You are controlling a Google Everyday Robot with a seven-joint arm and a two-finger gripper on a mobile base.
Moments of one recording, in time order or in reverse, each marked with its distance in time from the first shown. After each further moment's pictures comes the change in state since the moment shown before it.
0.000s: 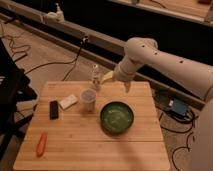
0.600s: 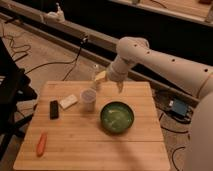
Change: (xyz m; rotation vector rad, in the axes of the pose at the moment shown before) arm 0.001 -0.003 0.001 0.002 0.012 0.017
